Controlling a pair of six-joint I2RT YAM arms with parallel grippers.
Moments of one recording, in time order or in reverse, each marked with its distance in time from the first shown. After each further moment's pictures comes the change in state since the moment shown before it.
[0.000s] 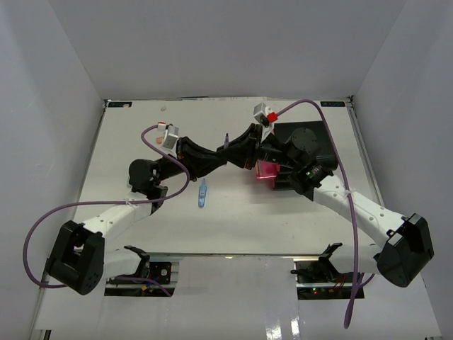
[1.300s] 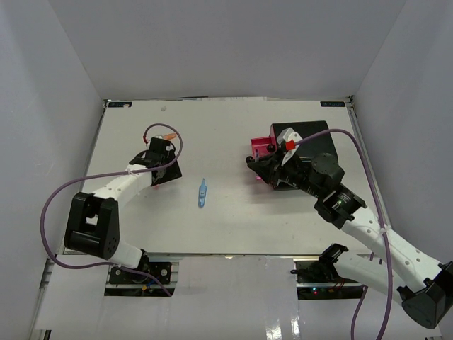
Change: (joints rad) left arm 0.187 0.232 0.252 -1.615 -1.049 0.258; right arm -0.008 -0.373 -0.204 -0.426 0.376 -0.298
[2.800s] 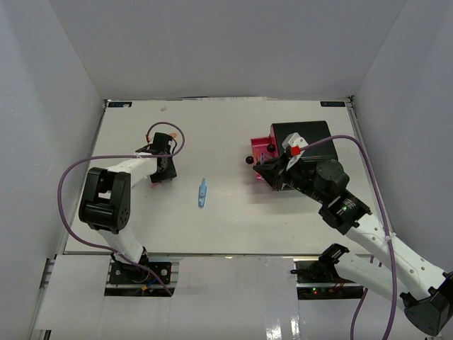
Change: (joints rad) left arm 0.063 0.261 0.134 -0.029 -0.058 0.054; right arm -0.006 -0.082 -0.051 -0.037 0.045 -0.025
